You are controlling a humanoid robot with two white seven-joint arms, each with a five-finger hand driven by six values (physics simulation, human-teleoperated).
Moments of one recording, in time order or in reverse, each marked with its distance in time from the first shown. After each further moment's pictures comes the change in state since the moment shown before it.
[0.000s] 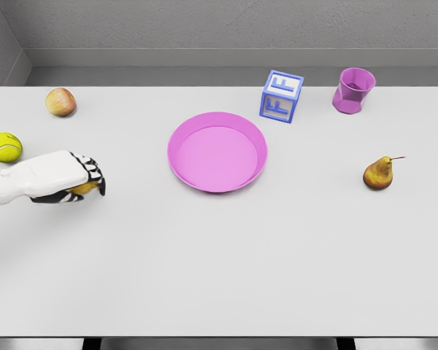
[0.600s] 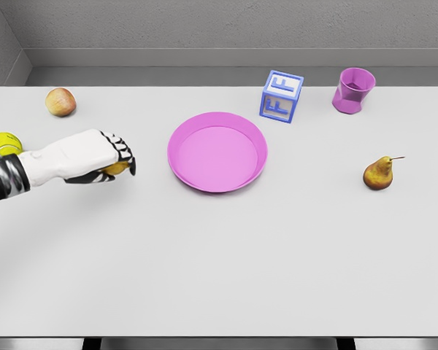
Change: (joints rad) left arm -0.091 -0.167 -0.003 0.008 -0.070 0.001 -0.005; right arm 0.000 0.000 0.000 0.000 0.000 0.000 0.000
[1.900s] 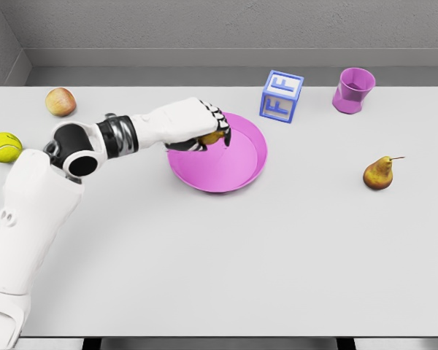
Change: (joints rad) left arm -0.282 -0.429 -0.138 0.244 -0.190 0.000 -0.050; right arm 0.002 0.000 0.000 0.000 0.000 0.000 0.000
